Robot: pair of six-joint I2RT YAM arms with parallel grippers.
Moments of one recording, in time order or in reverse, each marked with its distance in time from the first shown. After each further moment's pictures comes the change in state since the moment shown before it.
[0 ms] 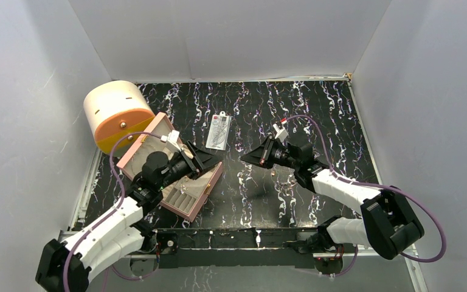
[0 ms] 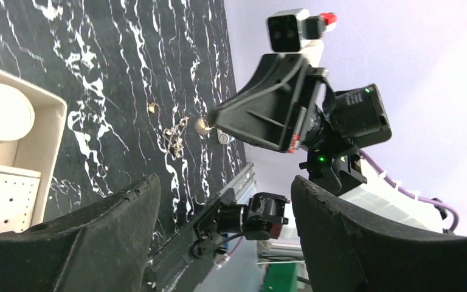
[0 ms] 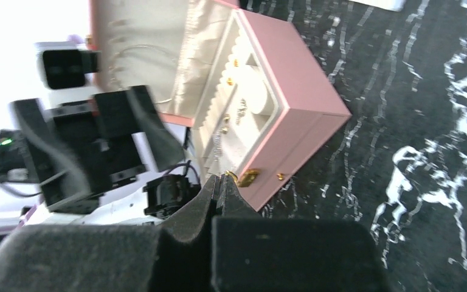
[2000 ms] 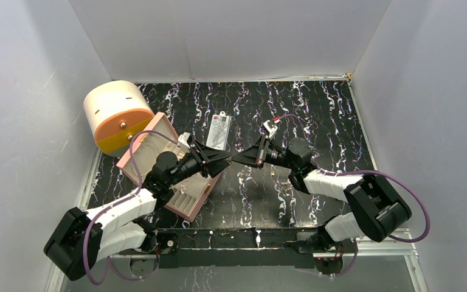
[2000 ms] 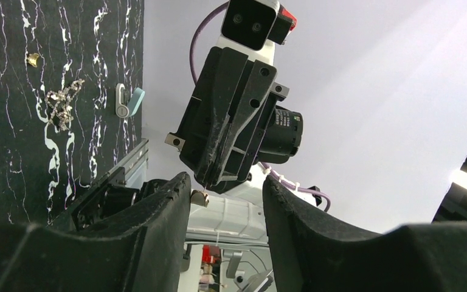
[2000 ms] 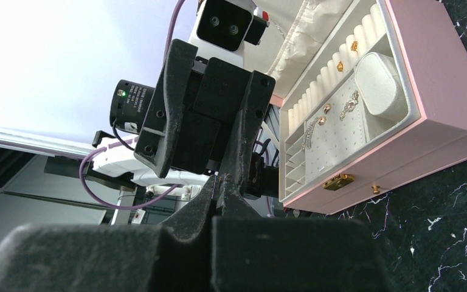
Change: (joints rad) left arm -0.051 0.268 -0.069 0.474 0.076 -0.520; right arm 0.040 0.152 -0.051 0.579 -0.189 0.283
